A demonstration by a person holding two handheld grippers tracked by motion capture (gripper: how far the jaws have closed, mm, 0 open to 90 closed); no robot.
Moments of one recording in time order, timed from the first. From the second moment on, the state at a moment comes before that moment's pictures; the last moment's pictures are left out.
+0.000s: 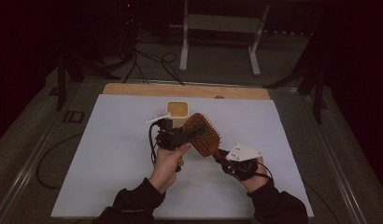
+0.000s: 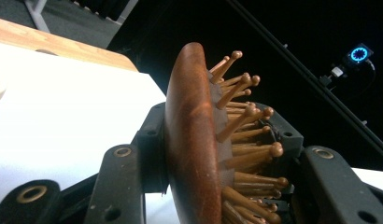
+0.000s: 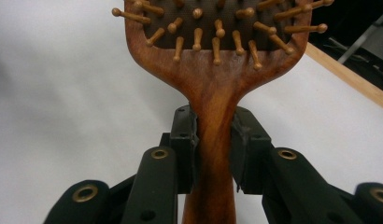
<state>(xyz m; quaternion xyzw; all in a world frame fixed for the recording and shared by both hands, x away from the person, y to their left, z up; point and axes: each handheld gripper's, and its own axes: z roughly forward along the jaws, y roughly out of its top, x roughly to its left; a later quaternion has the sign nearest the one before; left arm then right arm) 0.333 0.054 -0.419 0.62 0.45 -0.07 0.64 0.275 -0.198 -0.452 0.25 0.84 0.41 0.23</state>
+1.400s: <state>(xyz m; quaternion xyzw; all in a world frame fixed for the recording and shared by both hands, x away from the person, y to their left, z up) 0.355 0.097 -0.329 0.66 0.41 0.06 0.63 0.285 -0.218 -0.464 0.30 0.82 0.45 0.19</state>
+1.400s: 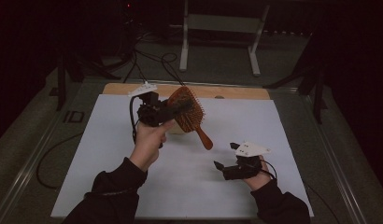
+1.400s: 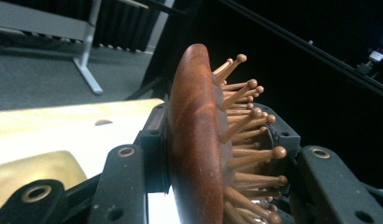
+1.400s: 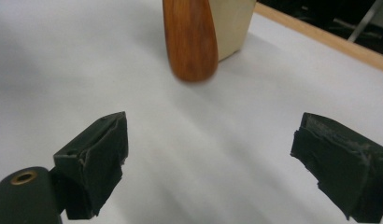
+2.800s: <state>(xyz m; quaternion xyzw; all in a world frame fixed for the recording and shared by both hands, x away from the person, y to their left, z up) 0.437 0.143 -0.310 0.63 0.49 0.17 0.58 0.283 -0.219 -0.464 0.25 0.83 0.45 0.21</state>
